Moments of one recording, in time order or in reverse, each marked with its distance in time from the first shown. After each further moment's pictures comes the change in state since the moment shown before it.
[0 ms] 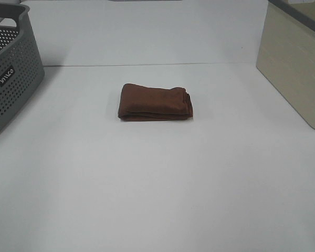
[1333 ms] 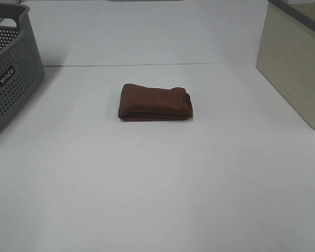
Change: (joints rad) left arm 0.000 -0.564 0.232 -0.128 -0.124 0.202; right arm 0.000 -0.725 0.231 -0.019 -0.121 -0.132
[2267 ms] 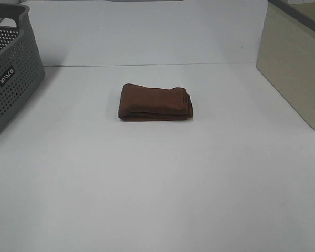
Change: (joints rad) left arm 0.310 0.000 0.000 0.000 0.000 0.000; right arm -0.287 0.000 0.001 0.001 0.000 0.000
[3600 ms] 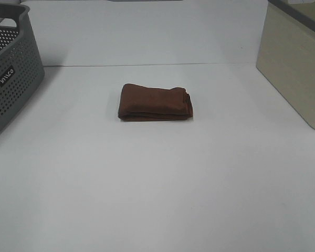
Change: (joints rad) left arm 0.000 0.000 0.000 0.000 0.000 0.049; right arm -0.010 -0.058 0.000 0.000 0.001 0.000
